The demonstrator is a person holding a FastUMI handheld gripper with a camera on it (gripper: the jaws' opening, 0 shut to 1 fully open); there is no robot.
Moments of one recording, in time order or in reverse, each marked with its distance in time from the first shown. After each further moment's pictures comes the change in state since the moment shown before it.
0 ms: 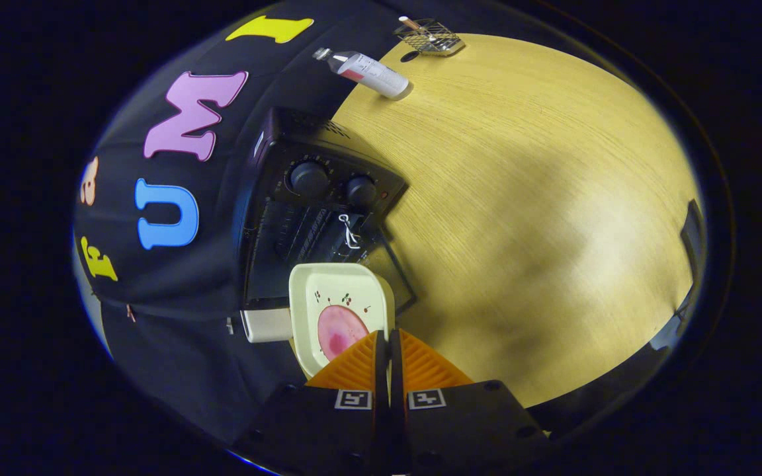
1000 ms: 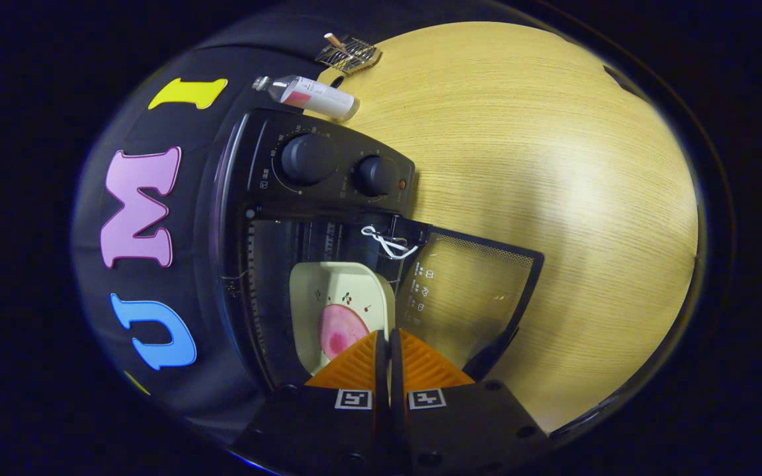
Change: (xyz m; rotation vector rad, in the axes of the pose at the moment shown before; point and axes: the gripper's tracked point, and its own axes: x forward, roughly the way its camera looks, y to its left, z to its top) arm 0.106 0.073 0.011 0.444 -0.337 -0.105
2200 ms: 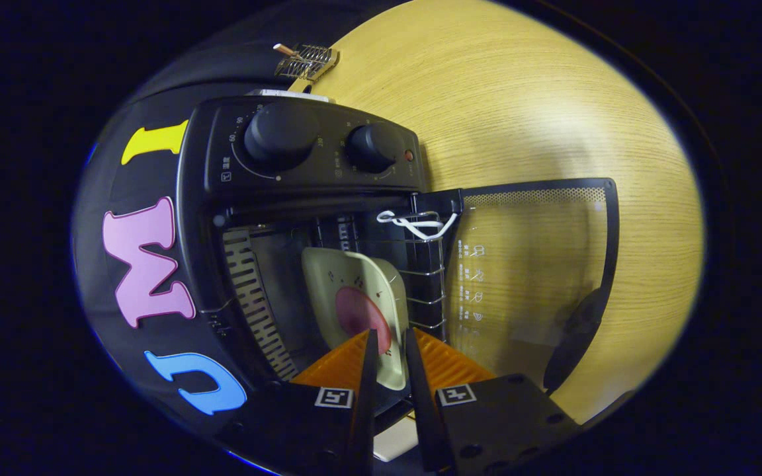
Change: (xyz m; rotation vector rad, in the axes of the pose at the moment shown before) arm 0.037 0.047 -0.015 0.239 -0.011 0.128
